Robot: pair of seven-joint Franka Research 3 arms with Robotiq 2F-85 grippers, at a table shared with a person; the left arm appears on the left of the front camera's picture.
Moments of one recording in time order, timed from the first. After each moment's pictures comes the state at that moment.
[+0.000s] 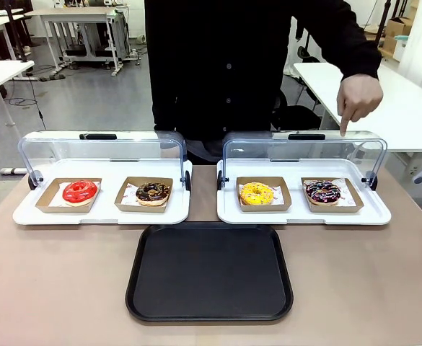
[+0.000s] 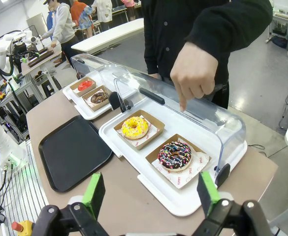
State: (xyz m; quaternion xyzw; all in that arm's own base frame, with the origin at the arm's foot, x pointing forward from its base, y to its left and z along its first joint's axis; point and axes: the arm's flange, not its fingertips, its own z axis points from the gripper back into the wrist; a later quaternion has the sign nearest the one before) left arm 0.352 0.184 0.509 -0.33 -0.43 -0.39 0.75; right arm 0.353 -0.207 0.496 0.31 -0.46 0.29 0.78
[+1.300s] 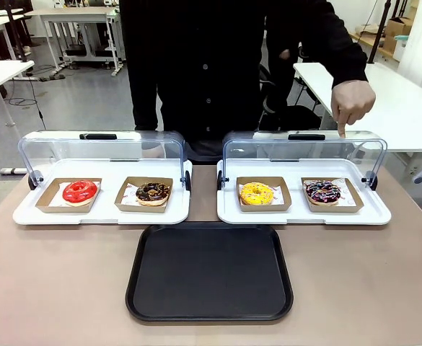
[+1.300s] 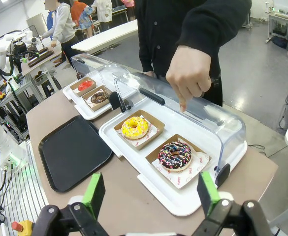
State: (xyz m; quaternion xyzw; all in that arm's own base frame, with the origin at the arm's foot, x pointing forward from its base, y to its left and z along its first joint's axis) left arm 0.352 0.184 0.509 -0.33 -0.43 -0.39 0.75; right arm 0.353 -0.207 0.496 0.31 -0.46 0.29 0.78
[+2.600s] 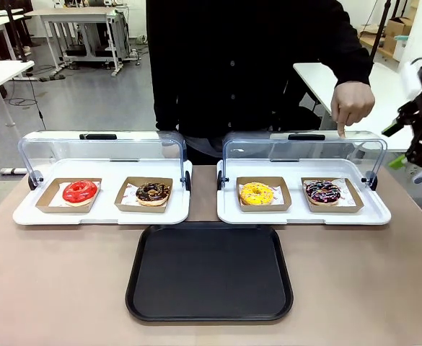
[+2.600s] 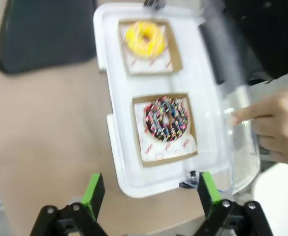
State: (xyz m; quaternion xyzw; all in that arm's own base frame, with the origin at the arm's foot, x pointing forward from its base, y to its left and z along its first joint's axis) left arm 0.353 0.184 0.508 -0.33 -0.43 -0.39 0.75; right arm 0.431 -0.036 0.488 0.01 -0.25 0.64 0.72
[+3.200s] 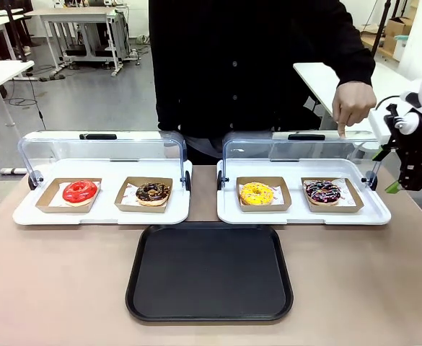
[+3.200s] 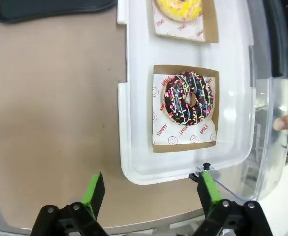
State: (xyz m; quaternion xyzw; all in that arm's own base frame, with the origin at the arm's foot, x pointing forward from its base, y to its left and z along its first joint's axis) left arm 0.353 0.185 0.508 -0.33 -0.43 -0.39 0.75; right arm 0.435 -0.022 0.451 -0.04 -0.17 0.69 0.70
